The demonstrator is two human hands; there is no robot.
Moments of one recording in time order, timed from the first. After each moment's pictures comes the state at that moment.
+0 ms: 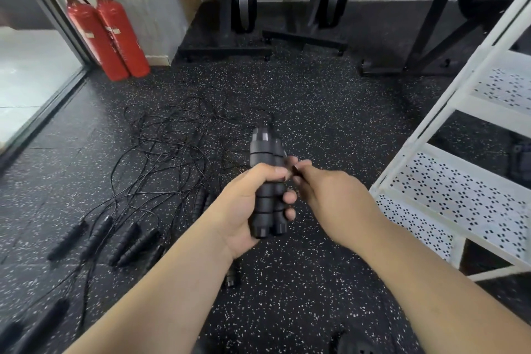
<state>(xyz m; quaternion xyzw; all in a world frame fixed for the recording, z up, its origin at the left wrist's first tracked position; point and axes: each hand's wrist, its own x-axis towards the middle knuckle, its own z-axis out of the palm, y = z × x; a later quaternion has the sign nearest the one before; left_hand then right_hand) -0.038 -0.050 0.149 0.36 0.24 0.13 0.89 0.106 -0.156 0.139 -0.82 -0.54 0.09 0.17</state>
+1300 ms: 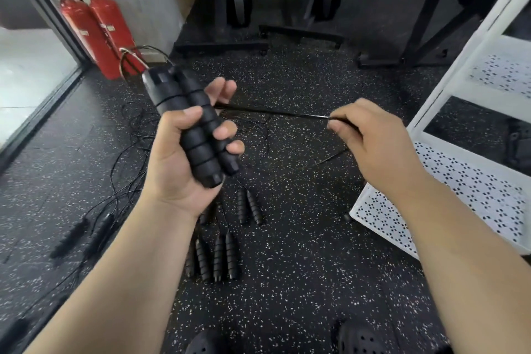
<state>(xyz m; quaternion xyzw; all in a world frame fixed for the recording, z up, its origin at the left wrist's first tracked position) -0.068 -0.002 0.187 0.40 0.06 0.31 0.86 0.171 -0.164 0.167 -0.76 -0.55 -0.06 0.35</state>
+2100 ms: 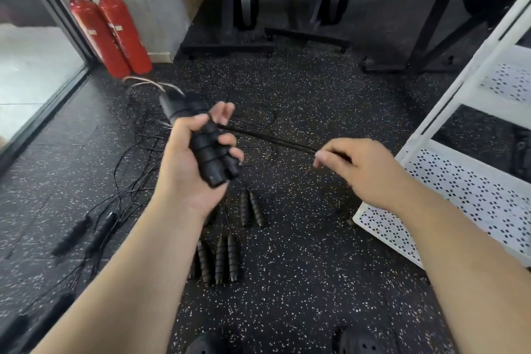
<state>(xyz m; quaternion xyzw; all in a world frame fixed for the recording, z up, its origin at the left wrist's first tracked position) -0.067 0.012 0.169 0.28 0.19 0.32 0.89 0.158 -0.159 0.158 -0.77 -0.54 0.17 0.29</state>
